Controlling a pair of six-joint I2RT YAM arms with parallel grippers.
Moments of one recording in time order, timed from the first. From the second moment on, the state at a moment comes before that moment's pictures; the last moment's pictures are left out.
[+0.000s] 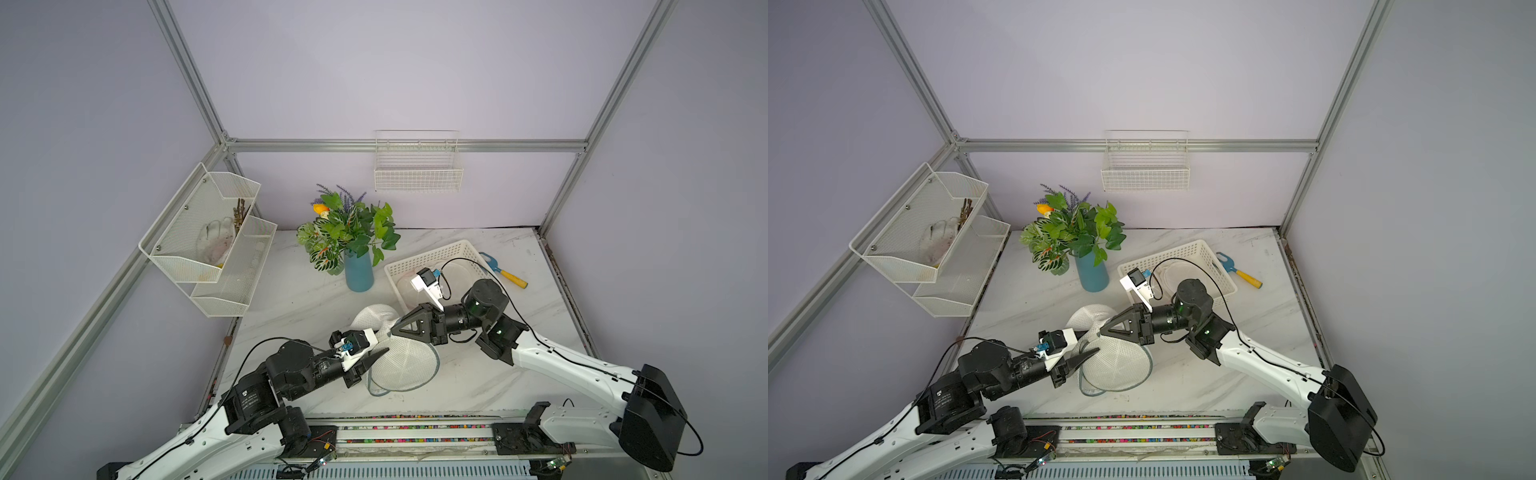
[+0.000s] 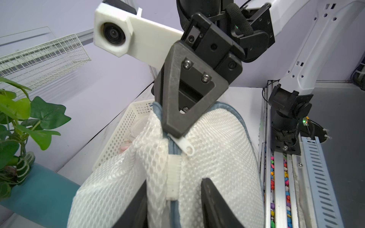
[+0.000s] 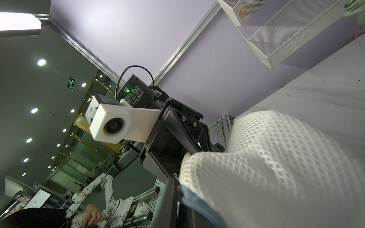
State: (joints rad) left arm -0.97 0.52 0.72 -0.38 0.03 0.23; right arm 0.77 1.26 0.85 0.52 -1.00 0.86
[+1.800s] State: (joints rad) left arm -0.97 0.94 0.90 -0.33 -0.03 -0.12; right arm 1.02 0.86 0.57 0.21 0.11 -0.33
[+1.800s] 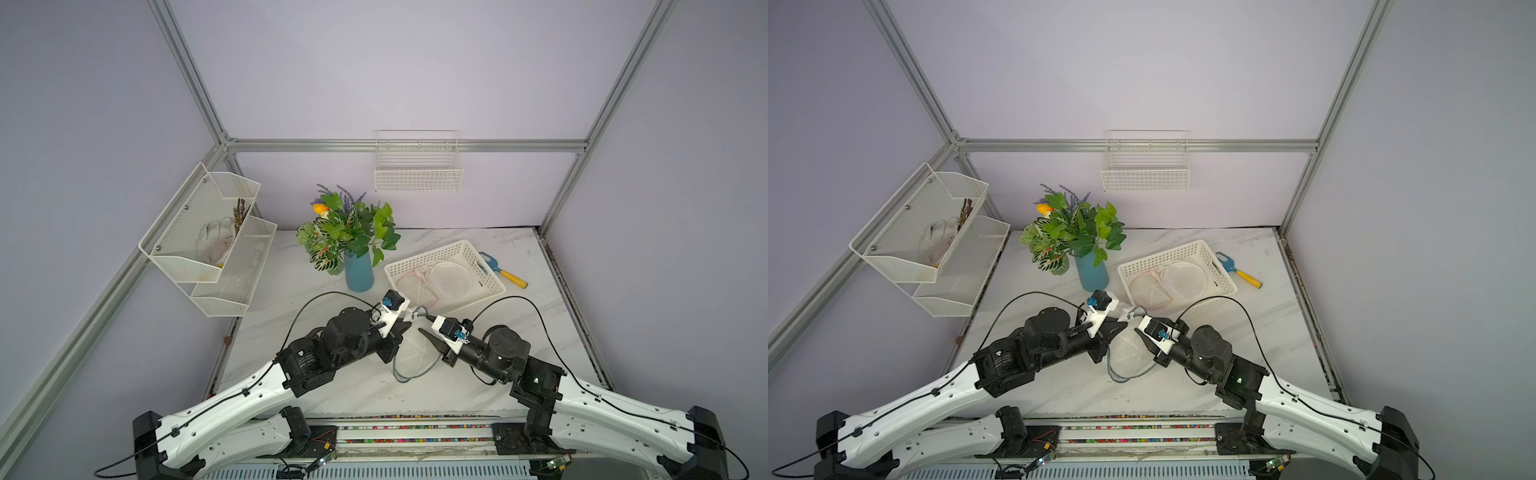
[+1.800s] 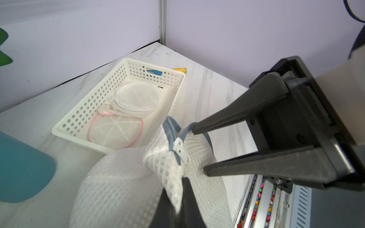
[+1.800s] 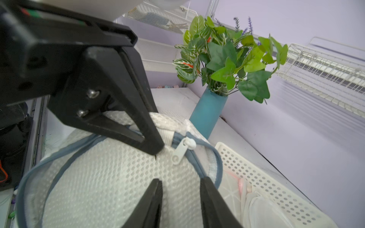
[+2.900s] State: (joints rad) left arm -0.96 0.96 0.97 -0.39 0.02 -0.14; right arm 1.10 0.93 0.55 0.44 0.37 -0.55
